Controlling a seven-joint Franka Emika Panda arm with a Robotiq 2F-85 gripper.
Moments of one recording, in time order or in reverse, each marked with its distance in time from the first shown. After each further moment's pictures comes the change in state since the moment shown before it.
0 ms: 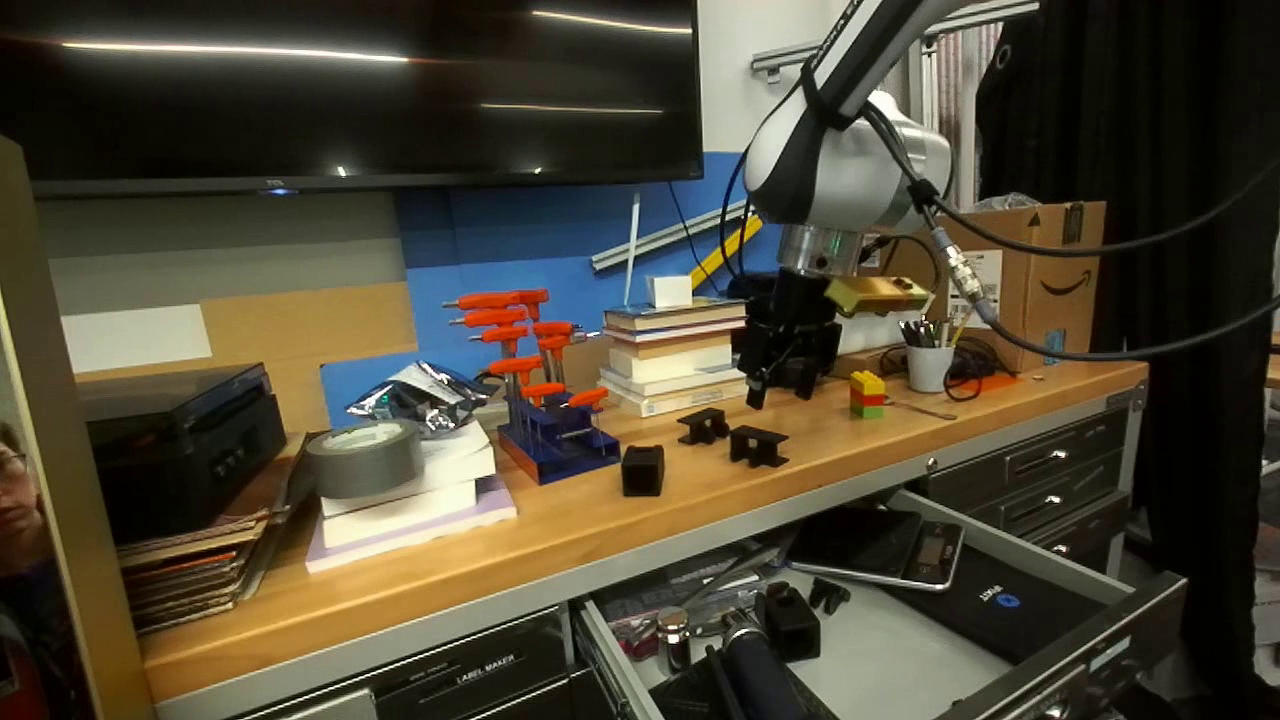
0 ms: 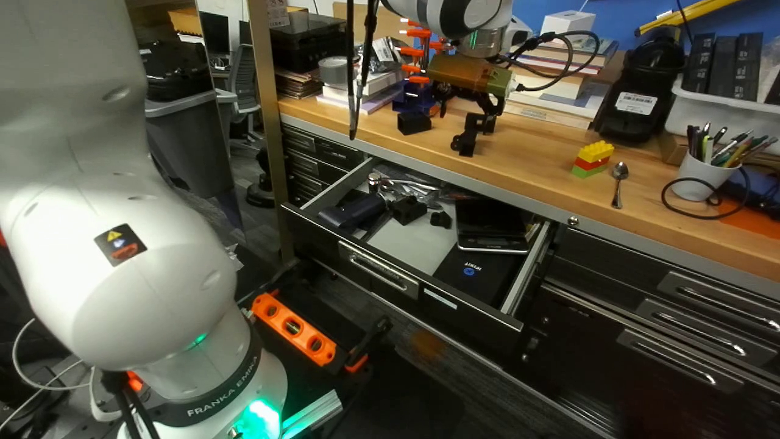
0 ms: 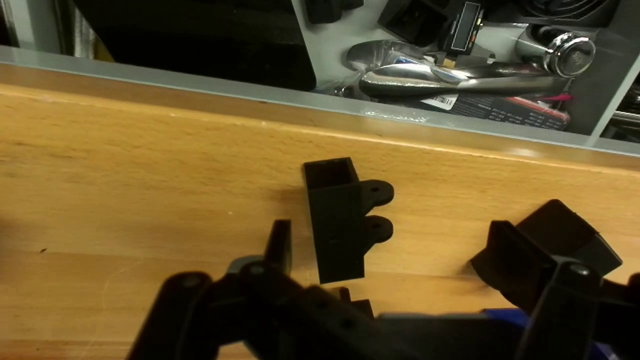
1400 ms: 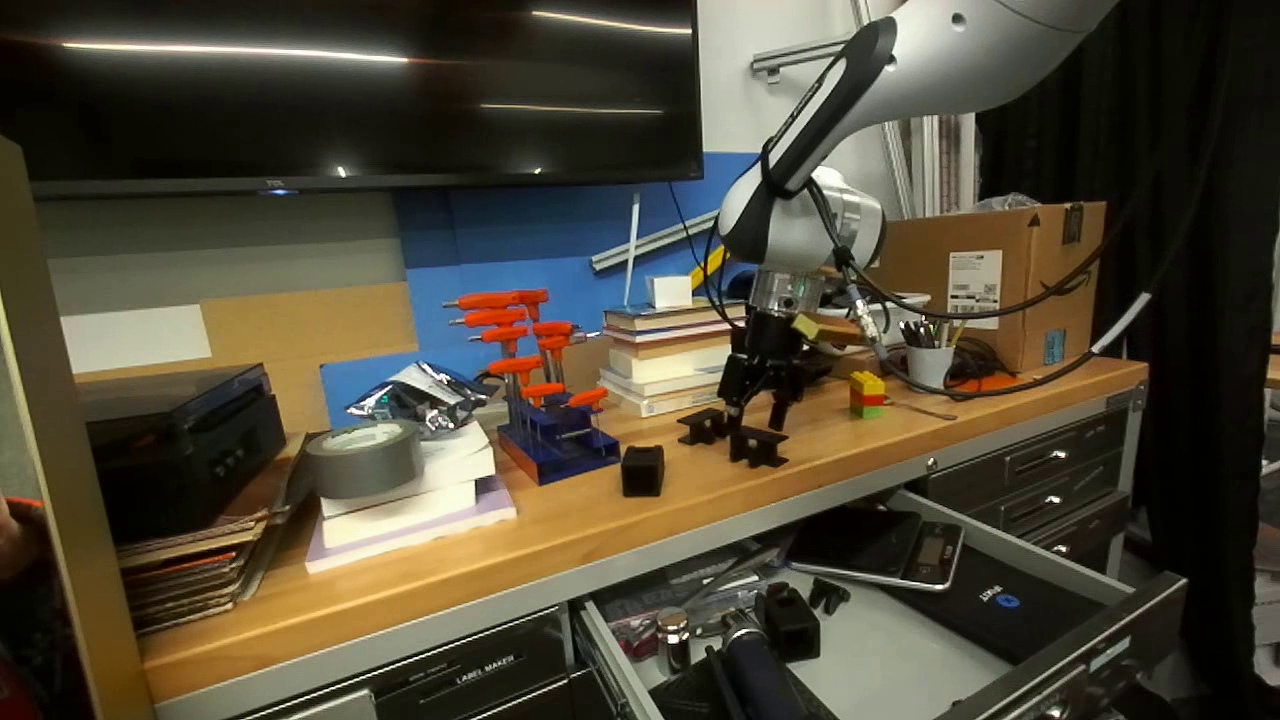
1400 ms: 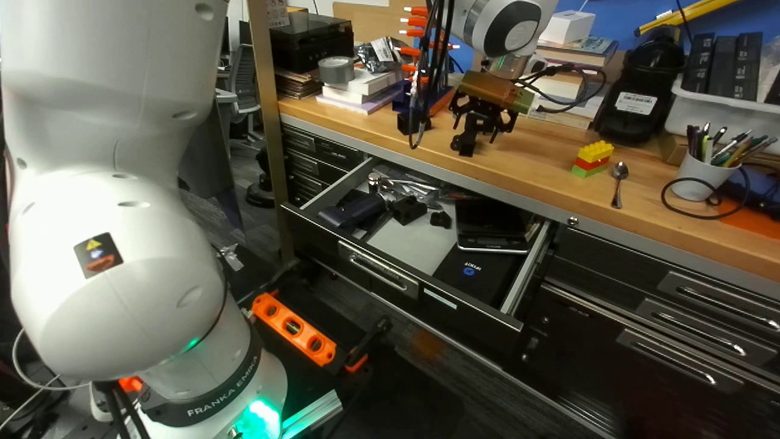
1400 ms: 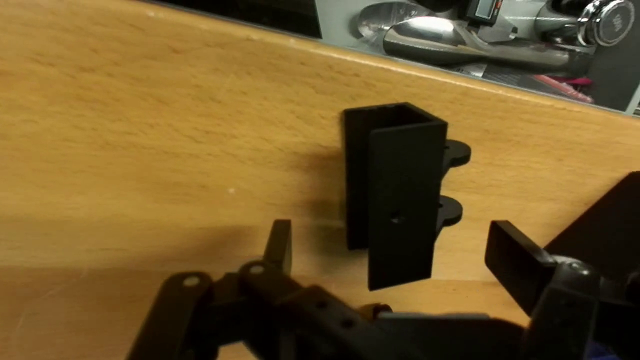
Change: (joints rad) arm -0.118 0.331 0.092 0.385 0.020 -0.217 -0.054
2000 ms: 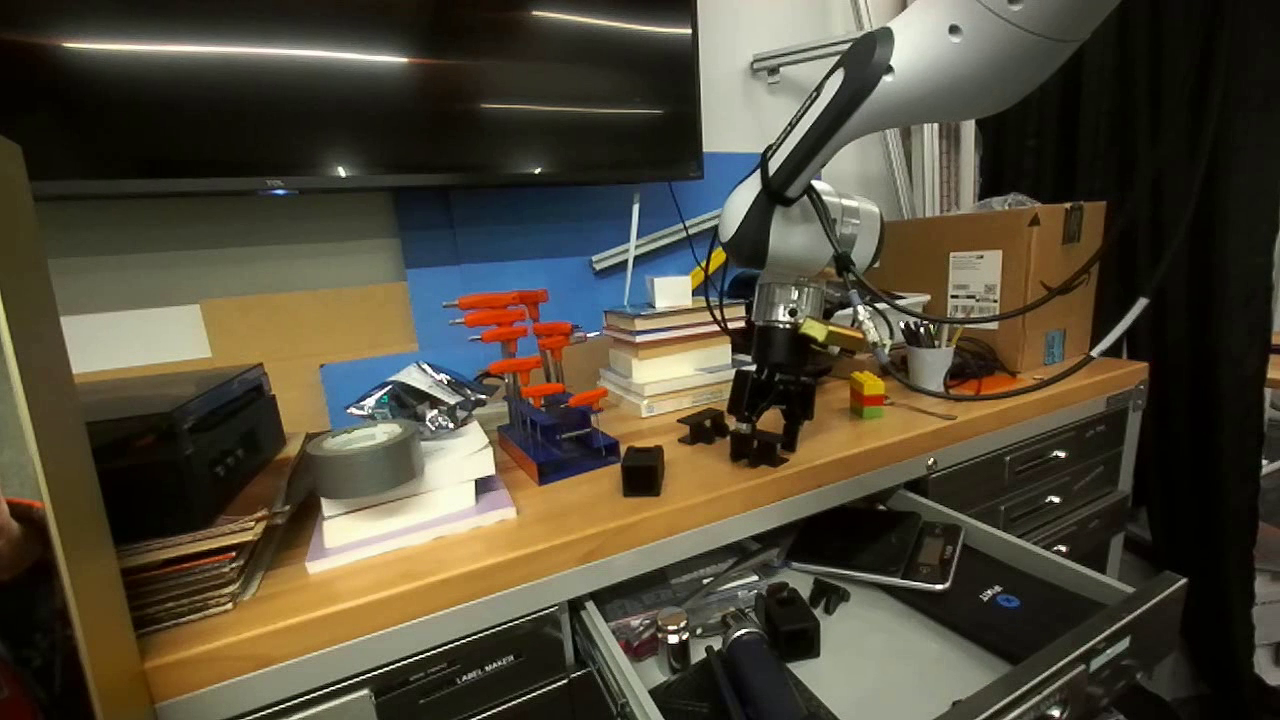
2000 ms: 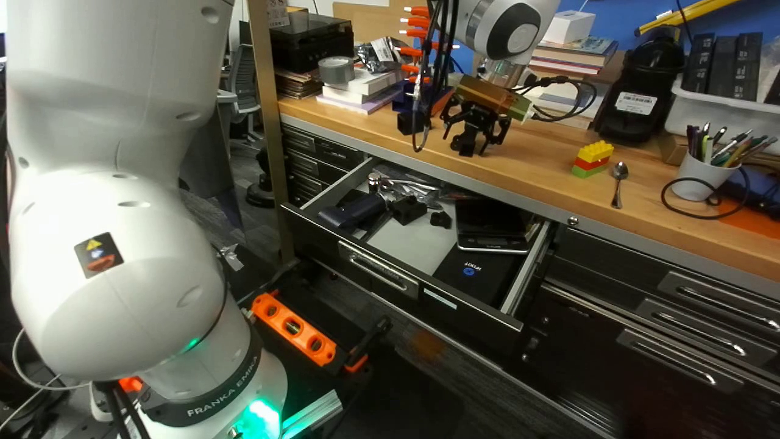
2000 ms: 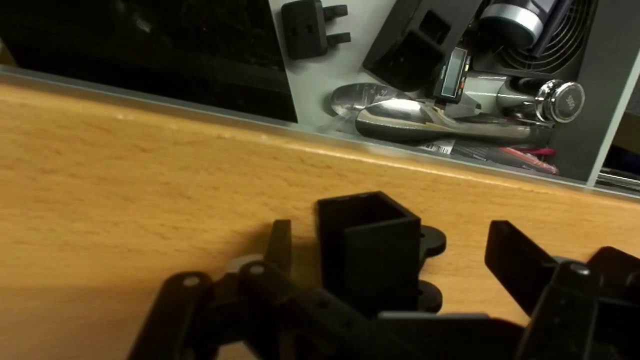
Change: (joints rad) arm 0.001 0.019 -0.006 0.015 -0.024 -0.150 0.004
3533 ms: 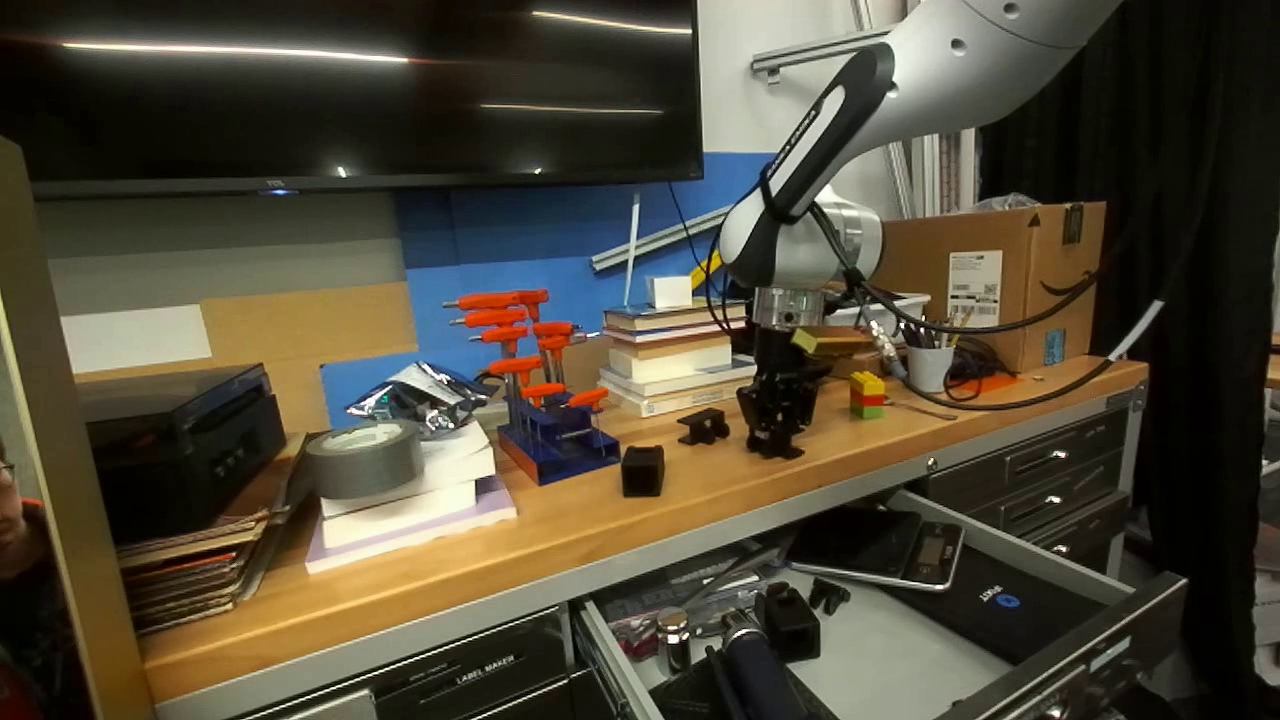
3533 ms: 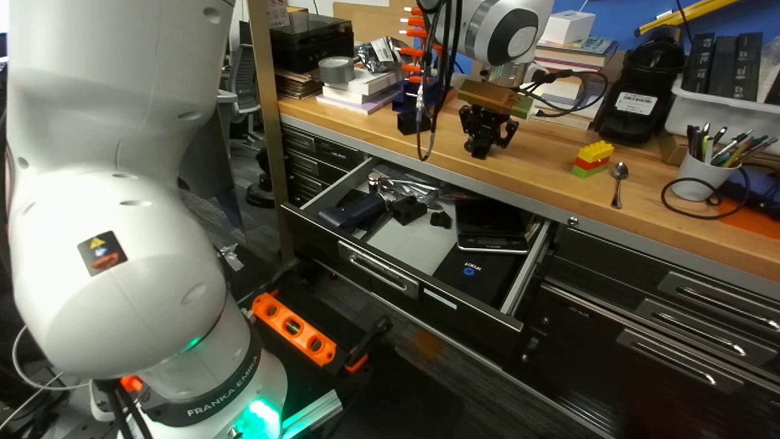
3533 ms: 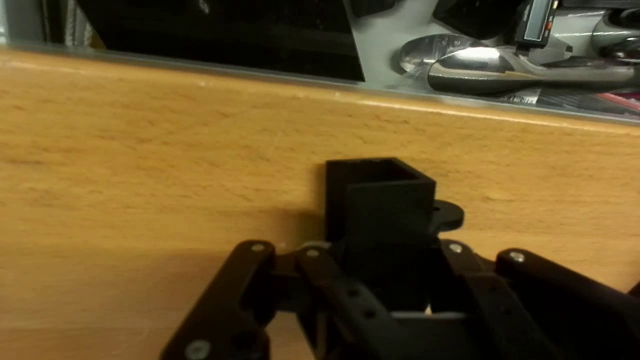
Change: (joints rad) arm 0.022 0.001 -0.023 -0.026 -0.109 0.160 0.161
